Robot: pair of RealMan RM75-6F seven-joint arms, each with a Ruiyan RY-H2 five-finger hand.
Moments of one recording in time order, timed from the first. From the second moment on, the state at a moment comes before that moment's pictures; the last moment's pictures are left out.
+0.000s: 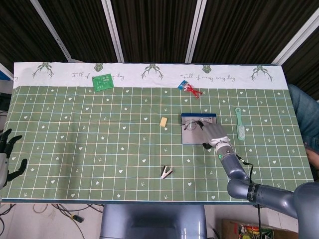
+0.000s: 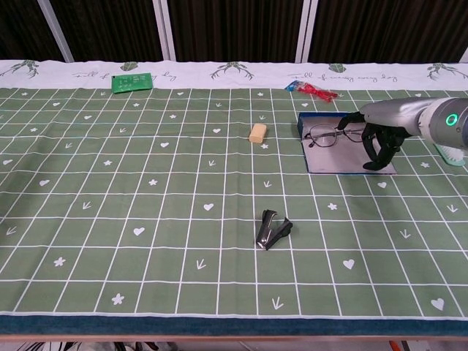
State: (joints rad) left arm -0.10 -1.13 -0.10 -1.66 1.36 1.45 0.04; right arm 0.90 -1.52 0.10 -1.32 -0.63 0.80 -0.54
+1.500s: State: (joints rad) left arm -0.10 -1.12 -0.10 -1.66 1.36 1.45 0.04; right arm 0.95 -1.57 0.11 -1.21 -0.52 0.75 -0.58
